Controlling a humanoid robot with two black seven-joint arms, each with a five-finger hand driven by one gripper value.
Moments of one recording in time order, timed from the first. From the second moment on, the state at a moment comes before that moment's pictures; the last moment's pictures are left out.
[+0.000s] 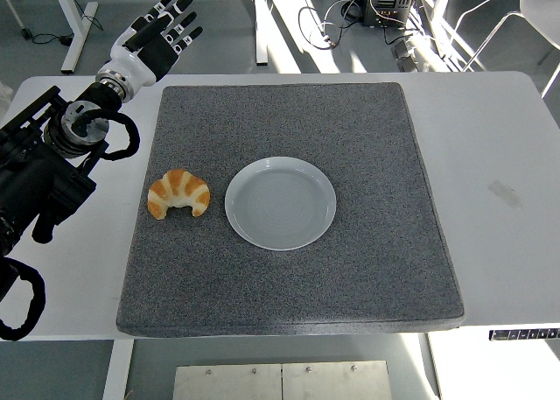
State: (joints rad) left arm -1.06 0.09 -0.82 -0.39 -0.09 -0.30 -0.04; right arm -0.08 0.00 0.00 0.11 -0.06 0.00 0.34
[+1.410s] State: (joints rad) left arm -1.14 0.39 -0.40 -0.90 0.35 0.06 -0.24; right arm -0.08 0.00 0.00 0.11 -0.06 0.00 0.34
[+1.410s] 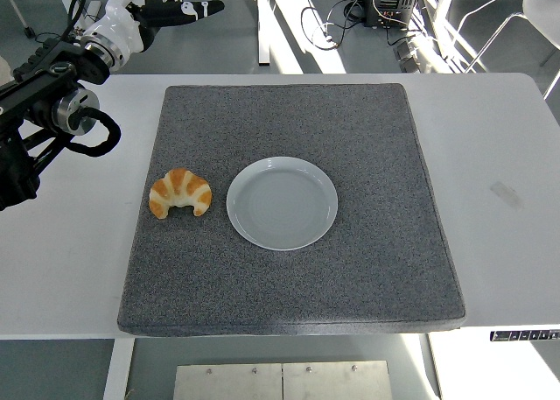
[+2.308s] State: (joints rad) left arm -1.28 0.73 0.08 -1.20 0.94 -0.03 -0.23; right arm -0.08 0.00 0.00 0.11 -0.06 0.00 0.34
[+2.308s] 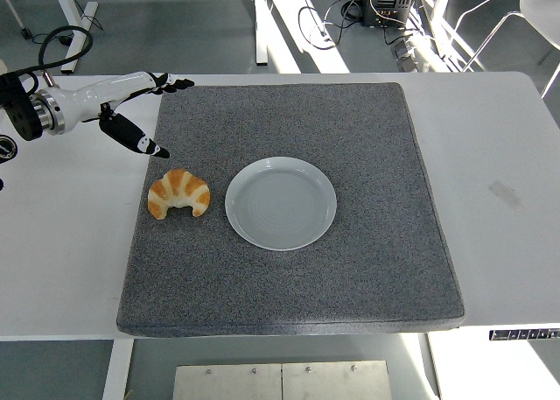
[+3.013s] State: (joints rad) left arm -1.19 0.72 0.11 -1.19 1.02 -0.09 -0.23; right arm -0.08 0.00 0.00 0.11 -0.06 0.00 0.34
